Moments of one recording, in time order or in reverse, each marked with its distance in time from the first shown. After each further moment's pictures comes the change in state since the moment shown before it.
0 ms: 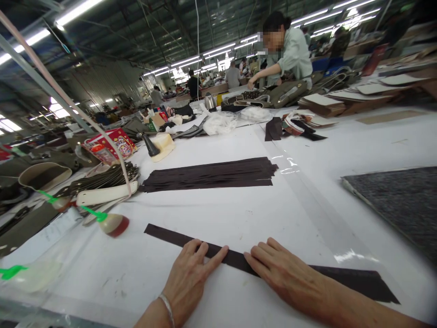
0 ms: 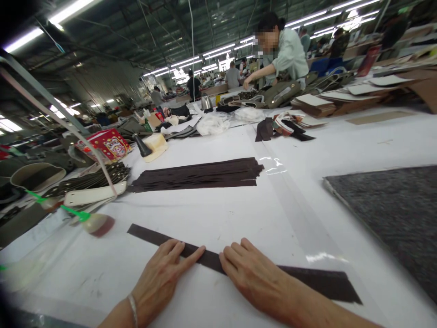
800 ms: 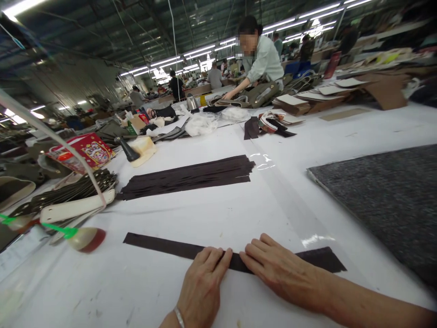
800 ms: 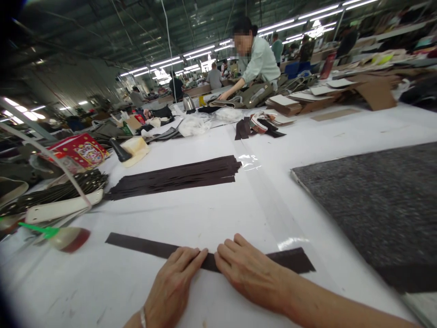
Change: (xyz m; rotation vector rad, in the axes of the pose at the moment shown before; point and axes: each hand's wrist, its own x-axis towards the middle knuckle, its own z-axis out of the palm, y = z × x) left_hand 0.030 0.062 0.014 -0.227 0.274 0.116; right_hand -0.031 0.002 -0.025 -0.071 -0.034 0.038
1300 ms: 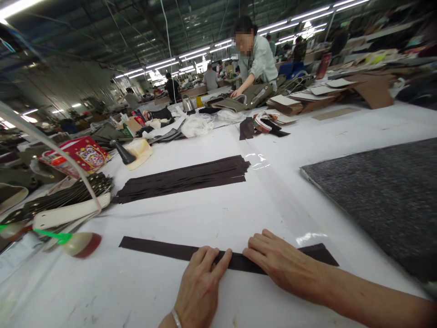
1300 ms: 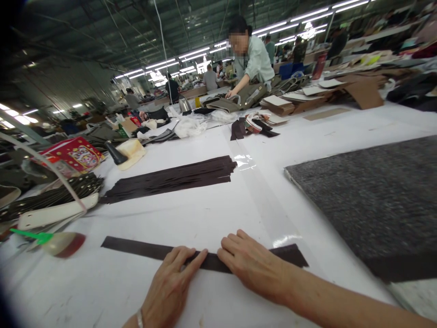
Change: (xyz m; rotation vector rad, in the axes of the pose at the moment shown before) left_hand 0.005 0.004 -0.004 0.061 -0.022 0.009; right_hand -0.012 0.010 0.001 0.166 -0.020 0.111
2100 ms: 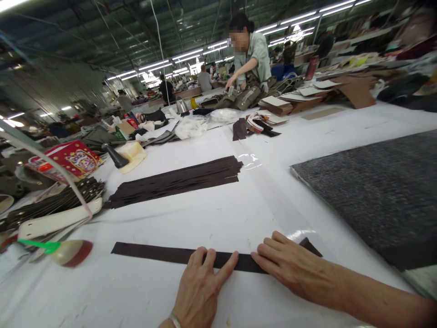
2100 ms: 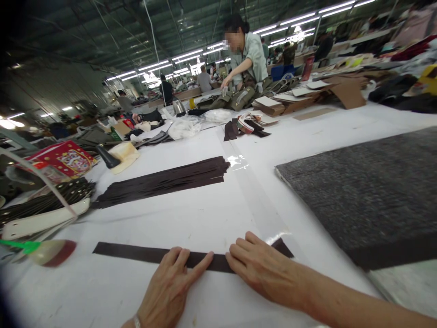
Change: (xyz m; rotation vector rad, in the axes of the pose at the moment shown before) left_hand 0.010 0.013 -0.001 0.180 -0.139 0.045; right_hand -0.039 0.006 -0.013 -0.145 -0.010 -0.072
